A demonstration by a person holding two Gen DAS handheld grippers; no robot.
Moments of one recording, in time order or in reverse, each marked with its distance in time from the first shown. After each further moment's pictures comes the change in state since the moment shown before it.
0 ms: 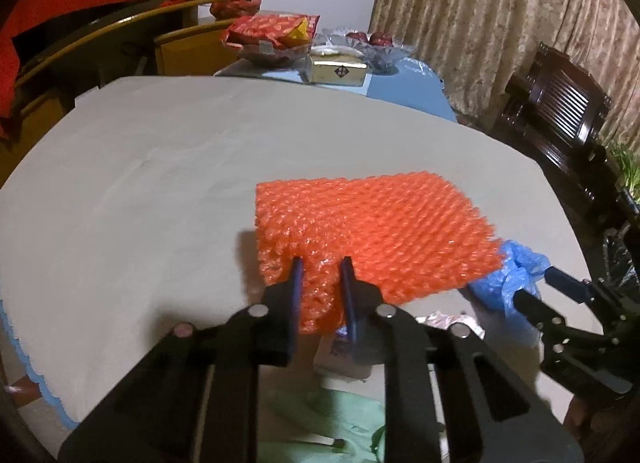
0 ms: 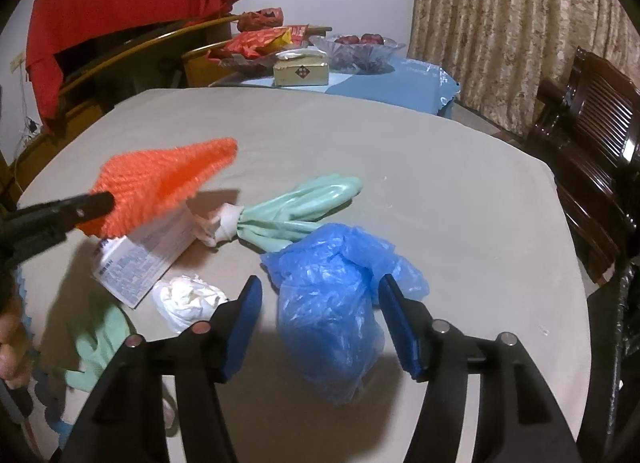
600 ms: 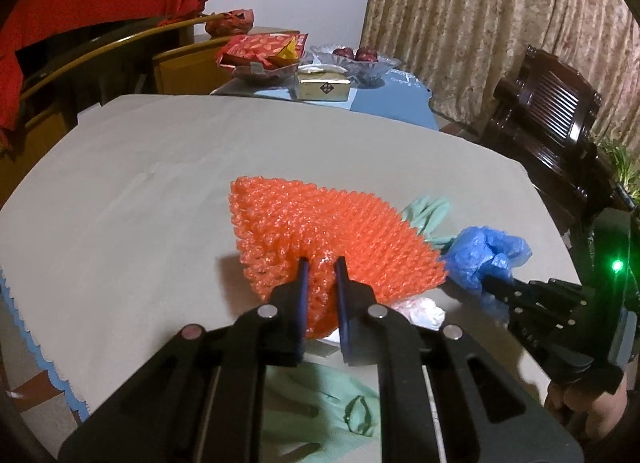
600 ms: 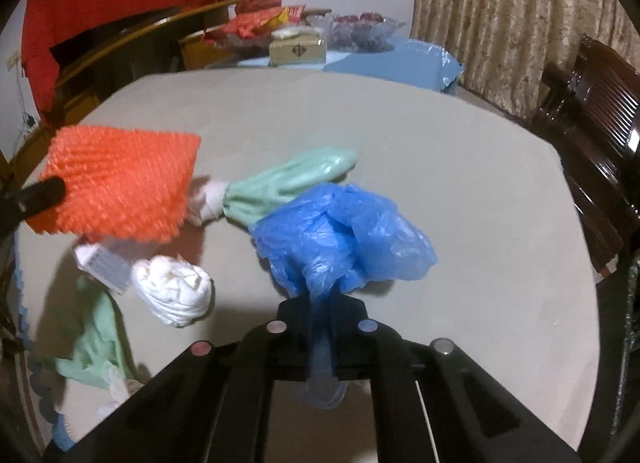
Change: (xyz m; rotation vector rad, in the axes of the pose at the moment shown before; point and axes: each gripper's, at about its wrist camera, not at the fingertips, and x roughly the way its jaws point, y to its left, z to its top) left arm -0.037 -0.020 -0.010 0.029 -0.046 -0.005; right arm 0.006 -0.012 -0.006 0.010 0.050 0.019
